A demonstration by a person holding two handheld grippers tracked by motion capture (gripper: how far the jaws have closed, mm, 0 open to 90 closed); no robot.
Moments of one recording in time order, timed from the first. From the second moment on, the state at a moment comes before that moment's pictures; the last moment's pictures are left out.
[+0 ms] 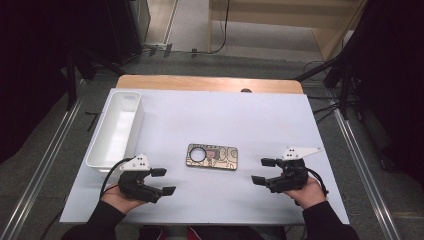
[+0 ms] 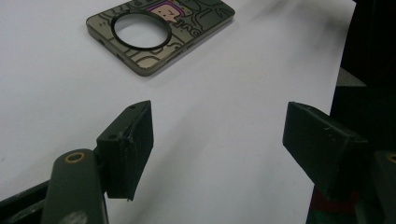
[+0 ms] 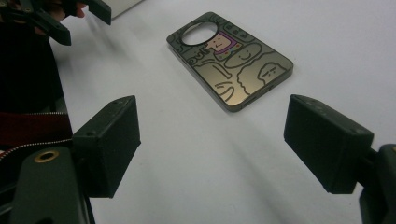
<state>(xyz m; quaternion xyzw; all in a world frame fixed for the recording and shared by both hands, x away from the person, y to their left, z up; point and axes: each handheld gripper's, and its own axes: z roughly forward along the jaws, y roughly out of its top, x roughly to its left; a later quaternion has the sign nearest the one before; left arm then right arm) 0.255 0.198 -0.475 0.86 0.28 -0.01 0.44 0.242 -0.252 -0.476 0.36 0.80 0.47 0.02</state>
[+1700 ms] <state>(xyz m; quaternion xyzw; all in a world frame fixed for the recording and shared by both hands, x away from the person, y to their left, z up) 0.256 0.197 -0.477 0.85 0.28 -0.02 0.44 0.289 -0.232 -0.459 0.28 0.84 0.47 0.01</state>
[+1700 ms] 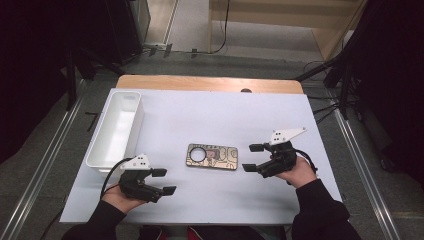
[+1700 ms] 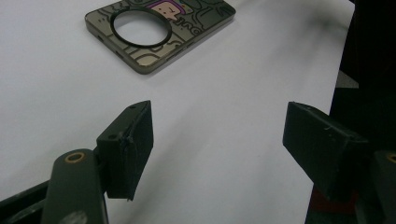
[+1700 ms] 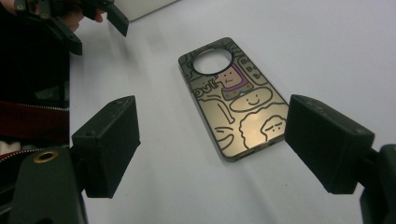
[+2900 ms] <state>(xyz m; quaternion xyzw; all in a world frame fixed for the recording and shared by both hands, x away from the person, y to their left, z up) 0.256 0.197 -0.475 0.85 0.29 -0.03 0.44 0.325 -0.210 -0.458 0.23 0.86 0.46 -0.03</state>
